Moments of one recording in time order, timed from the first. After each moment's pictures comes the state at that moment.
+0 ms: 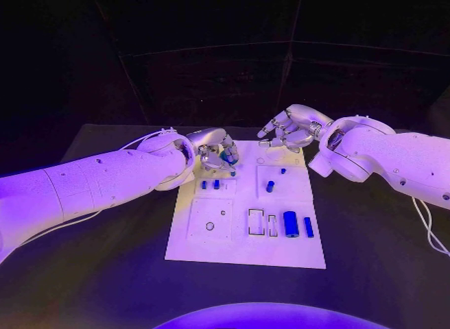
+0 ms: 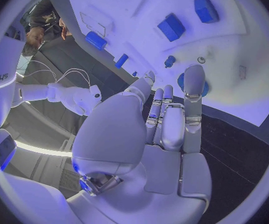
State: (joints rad) left arm 1.26 -0.54 -0.12 1.21 -1.21 -0.21 0.08; left_hand 1.40 -0.08 0.20 0.01 0.05 0.90 0.15 0.27 0.13 0.97 0.09 0.36 0.12 1.46 0.01 1.31 1.10 0.17 1.33 0.10 0.74 0.76; right arm 1.27 -0.78 -0.01 1.43 -0.93 -0.19 0.03; right_hand 1.45 -0.02 -0.09 0.18 0.37 0.96 0.14 0.13 0.07 1.21 0.06 1.08 0.94 1.47 -0.02 1.36 1.21 0.12 1.21 0.09 1.27 0.87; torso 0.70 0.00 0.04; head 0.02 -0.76
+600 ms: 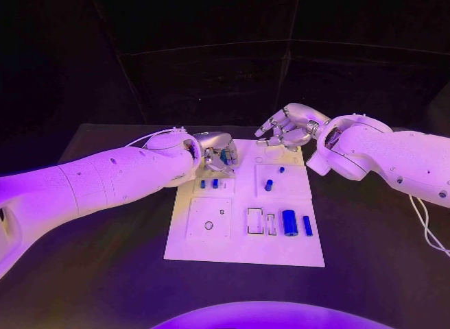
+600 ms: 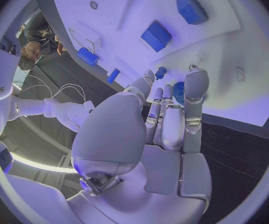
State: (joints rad) left arm 1.25 -0.48 -0.12 1.14 -1.33 -0.13 0.04; left_hand 1.39 -0.09 0.20 0.00 0.05 0.94 0.15 0.25 0.11 0.99 0.09 0.35 0.10 1.46 0.00 1.32 1.09 0.17 1.37 0.09 0.82 0.83; right arm 1.27 -0.77 -0.01 1.43 -0.94 -0.19 0.03; right_hand 1.45 -0.02 -0.09 0.18 0.37 0.96 0.14 0.13 0.07 1.21 0.06 1.08 0.93 1.47 -0.02 1.36 1.21 0.12 1.21 0.09 1.26 0.86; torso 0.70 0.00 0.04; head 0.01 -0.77
